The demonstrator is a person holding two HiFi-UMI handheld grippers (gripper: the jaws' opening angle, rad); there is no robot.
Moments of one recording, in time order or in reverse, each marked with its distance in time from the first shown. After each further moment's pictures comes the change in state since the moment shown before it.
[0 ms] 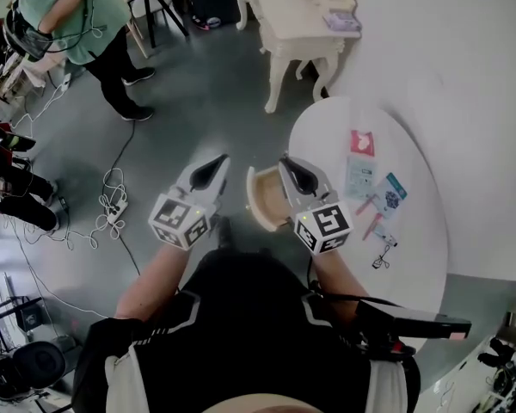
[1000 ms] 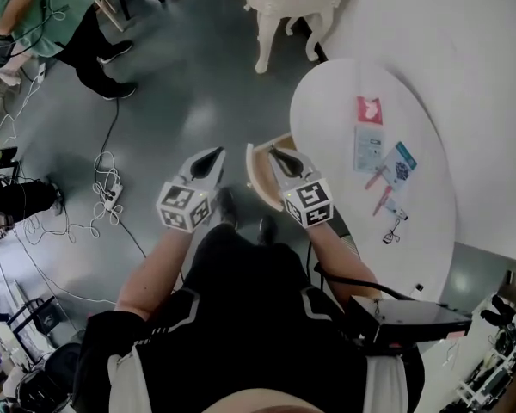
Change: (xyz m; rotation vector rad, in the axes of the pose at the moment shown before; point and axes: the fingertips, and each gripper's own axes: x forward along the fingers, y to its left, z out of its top) left arm 0.021 0.062 -0.118 -0.113 0.235 -0.008; right arm 0.060 -0.010 -0.146 0.053 0.269 -0.016
